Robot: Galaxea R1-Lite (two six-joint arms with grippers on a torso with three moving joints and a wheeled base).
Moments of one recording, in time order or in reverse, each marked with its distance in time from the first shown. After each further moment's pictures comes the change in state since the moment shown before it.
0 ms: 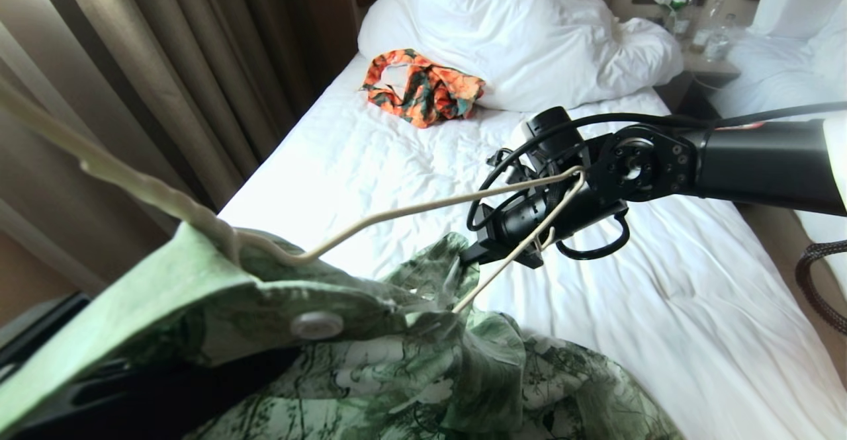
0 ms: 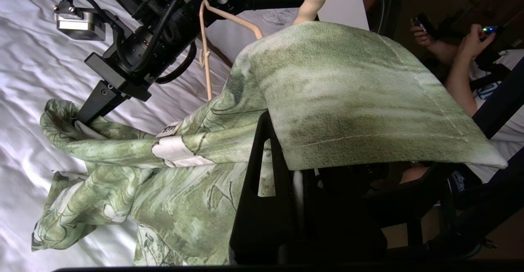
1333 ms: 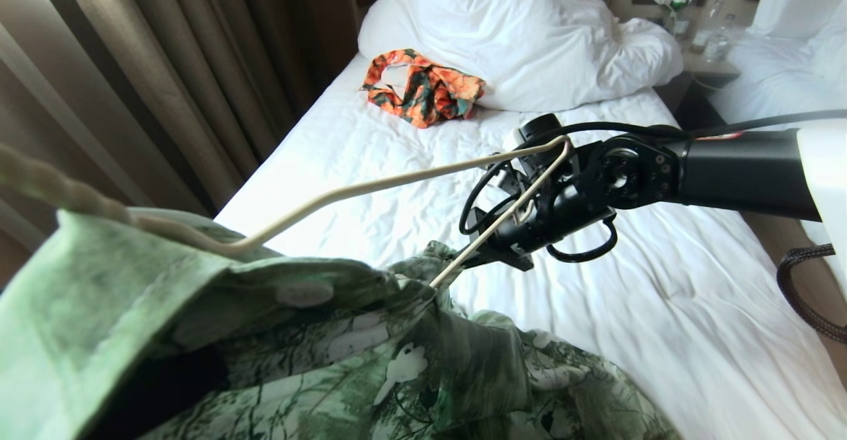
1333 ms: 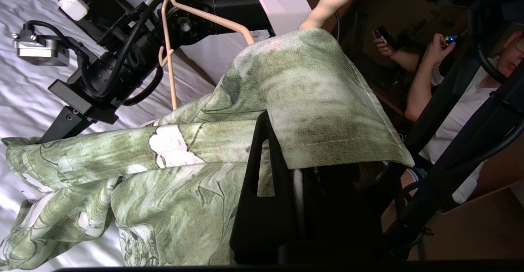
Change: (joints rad) left arm -0.102 -0.051 -0.029 0.014 0.006 0.008; right arm -0.014 0.037 -0.004 -0.036 0.007 -0.002
